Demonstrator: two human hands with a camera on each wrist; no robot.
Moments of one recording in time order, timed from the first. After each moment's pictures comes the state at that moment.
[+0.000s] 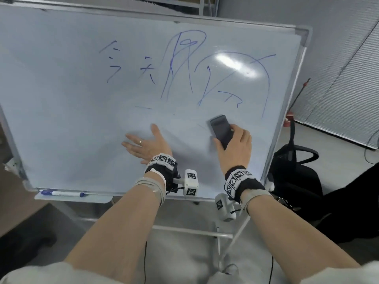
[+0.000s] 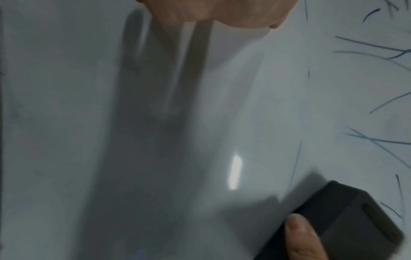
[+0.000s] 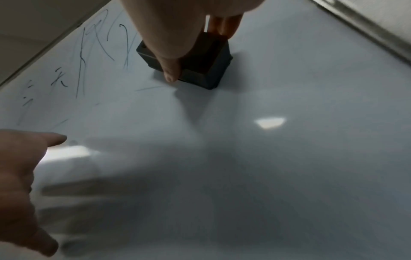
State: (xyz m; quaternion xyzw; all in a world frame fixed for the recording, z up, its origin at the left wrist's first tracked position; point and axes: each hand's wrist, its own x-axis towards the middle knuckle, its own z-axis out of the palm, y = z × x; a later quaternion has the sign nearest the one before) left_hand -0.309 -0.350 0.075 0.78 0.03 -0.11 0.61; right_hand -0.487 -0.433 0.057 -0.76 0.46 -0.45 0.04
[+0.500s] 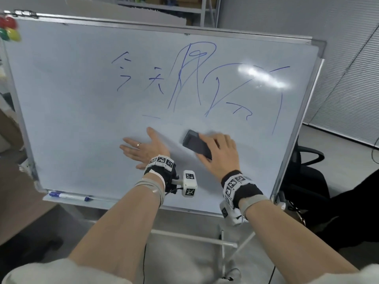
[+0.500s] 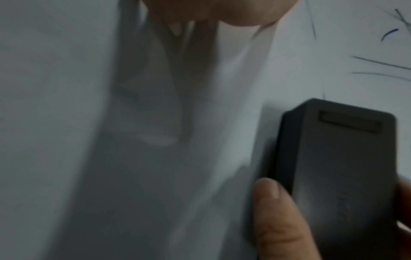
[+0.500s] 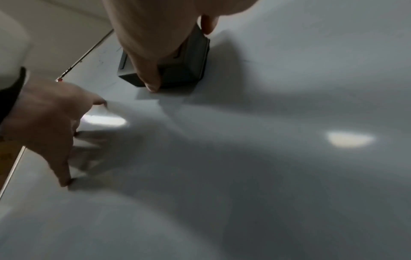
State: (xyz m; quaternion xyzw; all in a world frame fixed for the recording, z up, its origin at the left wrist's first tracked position) left_hand -0.296 -0.344 0.072 0.80 0.05 -0.10 0.60; right_hand -0.474 -0.415 0.053 -0.87 0.26 -0.40 -0.09
